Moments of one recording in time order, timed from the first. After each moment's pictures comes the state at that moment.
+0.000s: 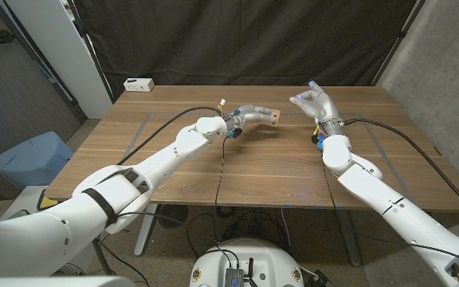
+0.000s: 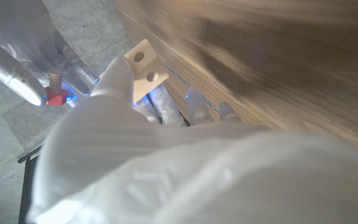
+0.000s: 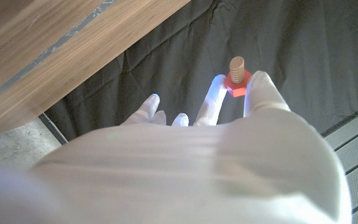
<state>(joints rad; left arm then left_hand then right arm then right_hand) 0.37 0.24 0.78 -0.98 -0.27 -0.08 -0.23 0.99 0.02 0.28 -0.15 0.19 0.86 -0.21 0.21 0.19 0.81 -0.22 0.21 0.43 0.37 -0.05 0.21 0.19 0.05 0.19 0.19 0.17 -0.93 -0.59 -0.43 -1.76 -0.04 -0.15 -0.54 0.81 -0.03 0.30 -0.14 0.21 0.77 -0.15 0.70 0.40 0.16 -0.11 0.20 0.19 0.05 -0.02 0.21 0.21 0.28 -0.02 0.20 0.17</state>
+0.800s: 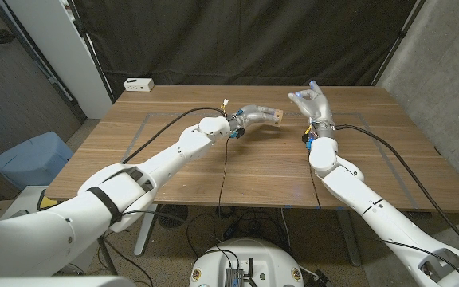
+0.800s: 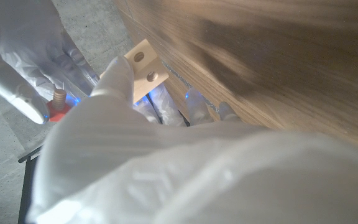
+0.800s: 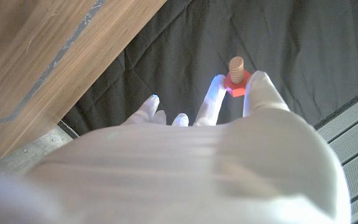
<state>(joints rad) 0.36 0.21 0.78 -0.95 -0.28 -0.08 -0.23 0.99 0.02 0.28 -0.15 0.19 0.86 -0.21 0.20 0.19 0.81 -0.22 0.21 0.43 0.37 -0.05 0.21 0.19 0.05 0.19 0.19 0.17 -0.91 -0.47 -0.45 -1.68 -0.01 -0.09 -0.68 0.81 -0.02 0.30 -0.14 0.21 0.76 -0.15 0.70 0.40 0.16 -0.11 0.20 0.19 0.05 -0.02 0.21 0.21 0.28 -0.02 0.20 0.17</state>
